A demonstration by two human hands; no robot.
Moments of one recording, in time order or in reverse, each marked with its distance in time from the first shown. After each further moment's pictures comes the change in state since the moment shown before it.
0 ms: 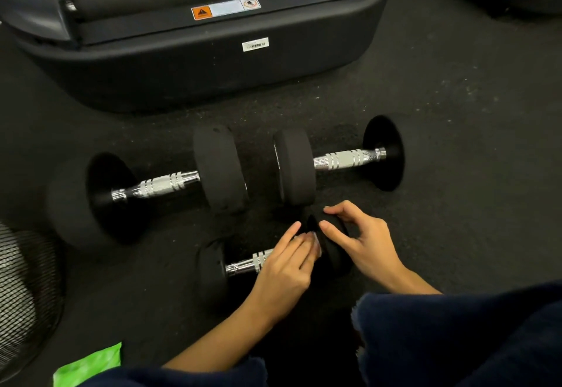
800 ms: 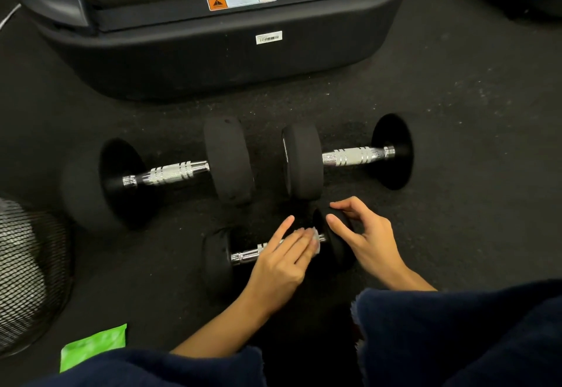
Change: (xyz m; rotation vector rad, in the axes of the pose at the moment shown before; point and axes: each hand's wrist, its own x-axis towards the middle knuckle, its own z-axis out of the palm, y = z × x) left_hand -0.011 -0.005 -0.005 0.024 0.072 -0.031; right_hand -0.002 0.000 0.004 0.093 0.006 0.051
